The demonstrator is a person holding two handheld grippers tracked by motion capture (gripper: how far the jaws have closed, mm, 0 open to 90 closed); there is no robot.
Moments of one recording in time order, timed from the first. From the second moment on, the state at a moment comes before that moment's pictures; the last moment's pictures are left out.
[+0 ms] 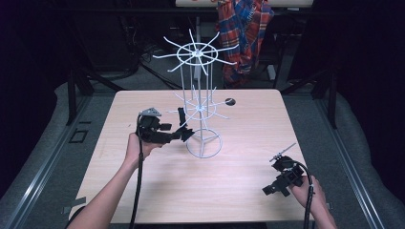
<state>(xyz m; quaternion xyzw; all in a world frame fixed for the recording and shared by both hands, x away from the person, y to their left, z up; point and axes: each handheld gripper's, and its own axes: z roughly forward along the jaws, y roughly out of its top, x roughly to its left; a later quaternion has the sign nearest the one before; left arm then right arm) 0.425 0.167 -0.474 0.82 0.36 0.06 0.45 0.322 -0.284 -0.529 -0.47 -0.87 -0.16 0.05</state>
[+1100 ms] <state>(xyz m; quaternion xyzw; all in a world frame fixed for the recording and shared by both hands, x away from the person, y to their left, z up) 0.365 0.218 -0.465 0.84 0.40 0.12 0.36 0.323 -0.281 -0.526 -0.47 -0.87 -0.15 0.04</state>
